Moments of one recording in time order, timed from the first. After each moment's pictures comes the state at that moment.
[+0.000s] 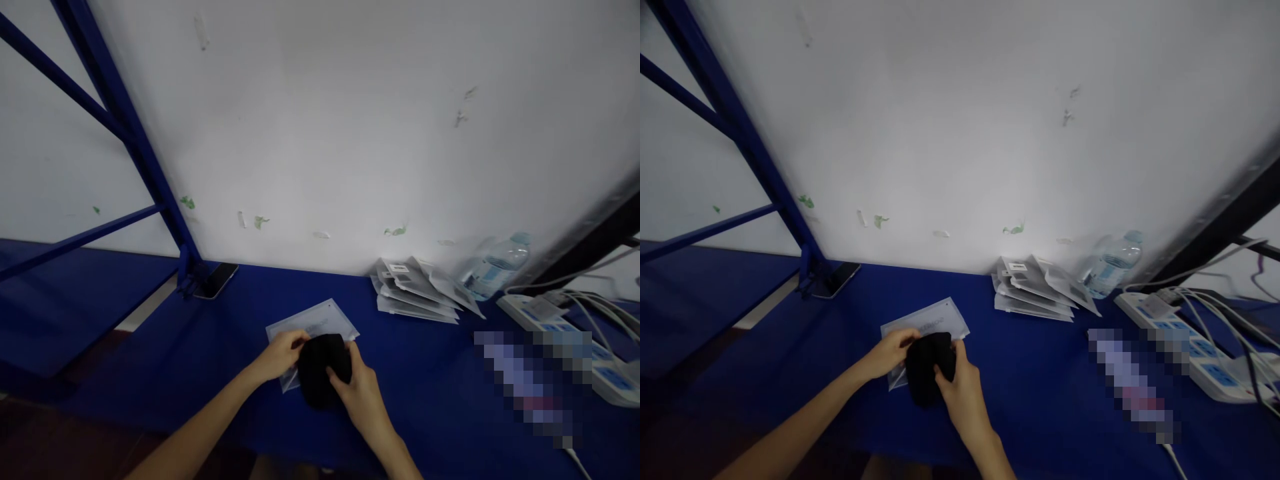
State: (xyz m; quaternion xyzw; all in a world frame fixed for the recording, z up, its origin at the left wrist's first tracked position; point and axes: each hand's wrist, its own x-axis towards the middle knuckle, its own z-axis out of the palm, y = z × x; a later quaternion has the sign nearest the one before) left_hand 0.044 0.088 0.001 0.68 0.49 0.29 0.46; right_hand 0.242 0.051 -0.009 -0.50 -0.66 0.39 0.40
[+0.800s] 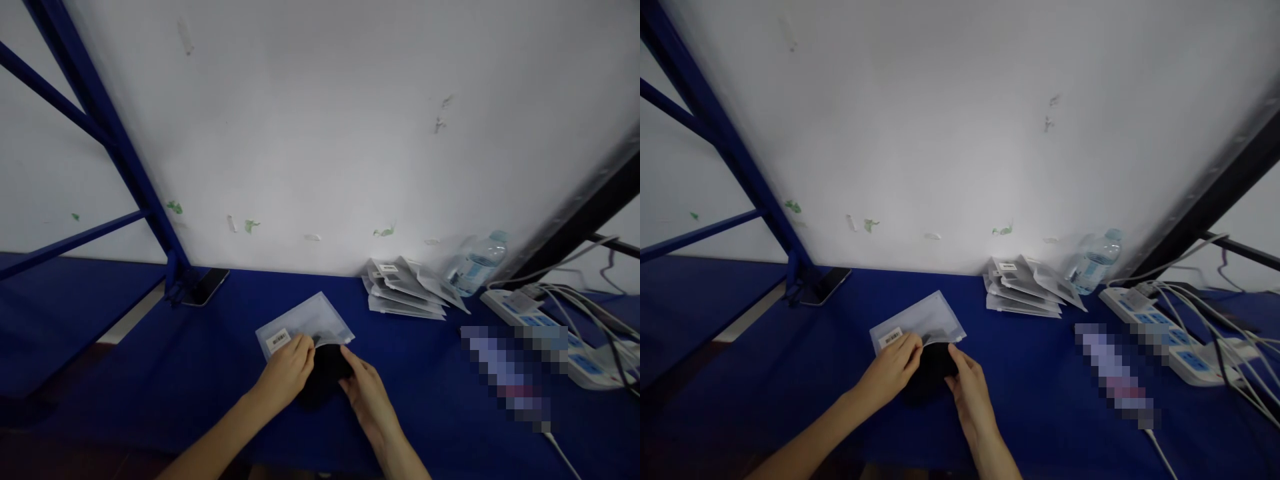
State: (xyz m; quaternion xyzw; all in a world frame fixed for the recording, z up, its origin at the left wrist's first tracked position) left_hand 0.079 0.061 0.021 0.81 0.53 0.23 0.11; right_hand 0.250 0.059 -0.006 -0.48 -0.35 0.66 0.46
